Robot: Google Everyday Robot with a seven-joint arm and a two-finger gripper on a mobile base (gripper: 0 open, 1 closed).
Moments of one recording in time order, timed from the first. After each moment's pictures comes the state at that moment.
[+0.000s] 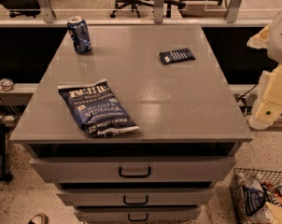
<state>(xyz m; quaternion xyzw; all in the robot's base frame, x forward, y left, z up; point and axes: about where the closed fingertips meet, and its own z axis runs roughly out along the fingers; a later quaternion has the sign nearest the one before) 0.438 -0.216 0.980 -0.60 0.78 -0.04 0.17</state>
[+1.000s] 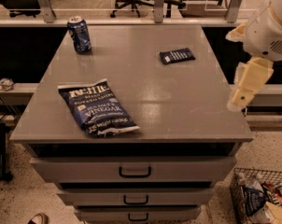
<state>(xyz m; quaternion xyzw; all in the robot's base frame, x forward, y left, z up) 0.496 -0.202 0.961 -0.63 0.75 -0.03 0.21</state>
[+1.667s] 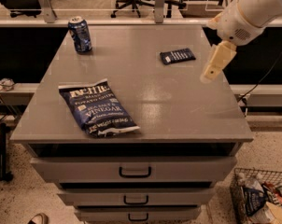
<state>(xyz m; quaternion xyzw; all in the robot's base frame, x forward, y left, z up) 0.612 -0.187 0.938 -0.61 0.74 0.00 0.28</state>
